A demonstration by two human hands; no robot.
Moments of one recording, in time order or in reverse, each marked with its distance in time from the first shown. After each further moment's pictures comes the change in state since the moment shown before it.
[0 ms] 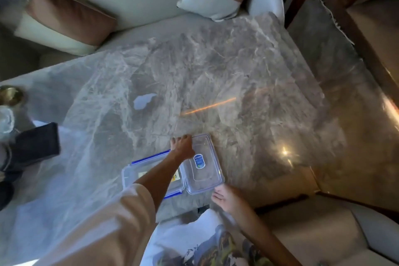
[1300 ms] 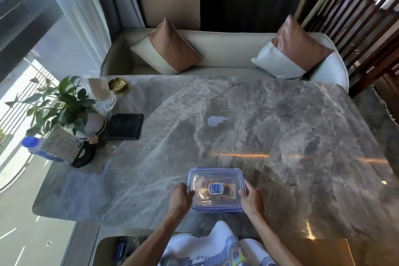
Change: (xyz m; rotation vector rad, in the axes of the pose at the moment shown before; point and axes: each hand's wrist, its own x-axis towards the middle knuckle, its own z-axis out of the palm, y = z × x) left_hand -0.158 -0.213 0.098 -0.807 0.459 -0.322; right_hand -0.012 -0.024 0.137 -0.832 0.407 -0.748
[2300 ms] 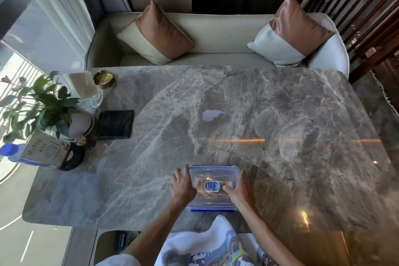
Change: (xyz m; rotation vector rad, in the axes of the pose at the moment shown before) left_hand 0.025 0.056 -0.006 0.310 -0.144 0.010; right_hand 0.023 -0.023 0.025 -0.010 -0.178 0.151
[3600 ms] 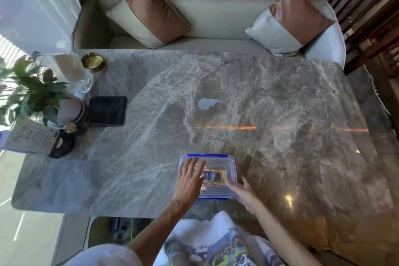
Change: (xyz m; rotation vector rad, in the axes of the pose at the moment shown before) left_hand -0.012 -0.007 0.040 0.198 0.239 0.530; right_hand -0.026 0.022 -0.039 0.505 -0.292 0.322
